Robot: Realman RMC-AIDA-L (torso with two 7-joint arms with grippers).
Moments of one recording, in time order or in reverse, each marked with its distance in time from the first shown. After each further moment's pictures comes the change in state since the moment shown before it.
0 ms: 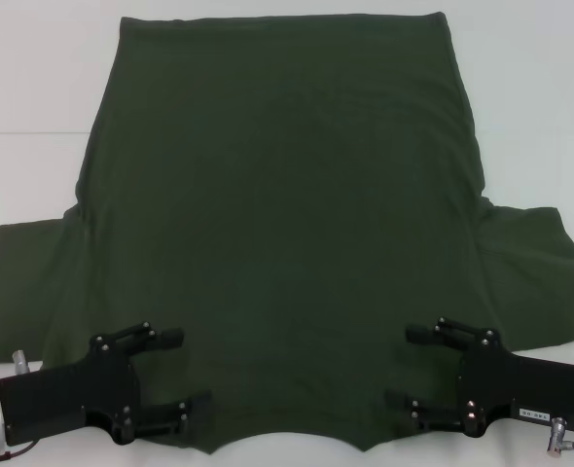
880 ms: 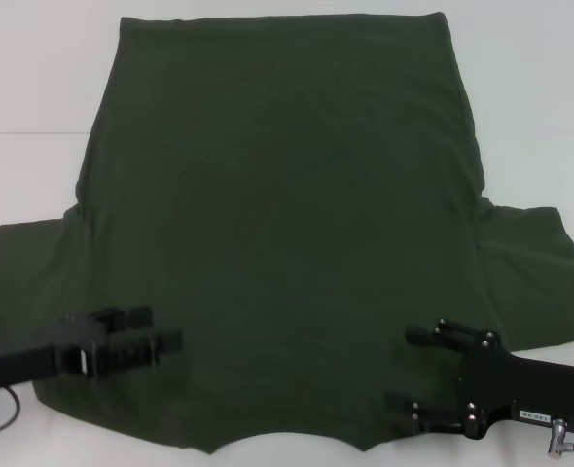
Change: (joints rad) left arm -0.053 0.058 -0.049 0.008 0.012 0.005 -0.580; right arm -0.002 0.000 -0.001 -0.001 -0.002 -0.003 0.000
